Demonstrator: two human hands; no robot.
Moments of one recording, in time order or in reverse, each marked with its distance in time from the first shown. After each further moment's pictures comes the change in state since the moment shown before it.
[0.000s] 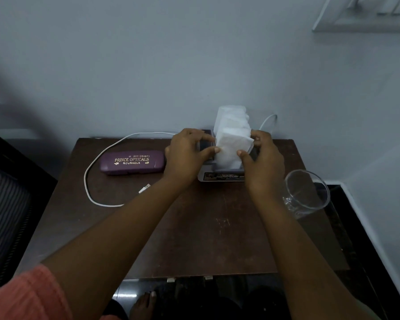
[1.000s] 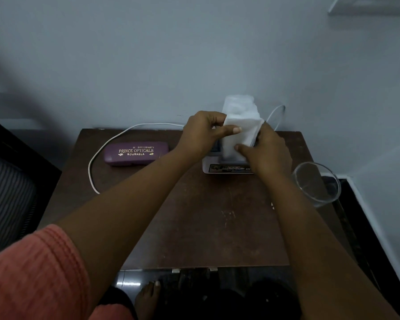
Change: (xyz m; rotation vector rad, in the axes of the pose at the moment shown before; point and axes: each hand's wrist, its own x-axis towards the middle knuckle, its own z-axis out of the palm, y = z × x) left_hand 0.018 0.022 -0.006 -0.366 -0.216 0.046; right_hand 0.015 -0.004 -0.002 -0.204 -0.237 0.042
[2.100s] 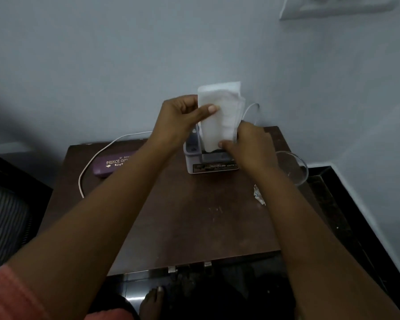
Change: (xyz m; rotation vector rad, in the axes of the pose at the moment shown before) left_hand -0.015 0.053 -0.013 -0.261 0.035 0.004; right_hand -0.011 -0.011 -0.030 -0.099 -0.011 -0.131
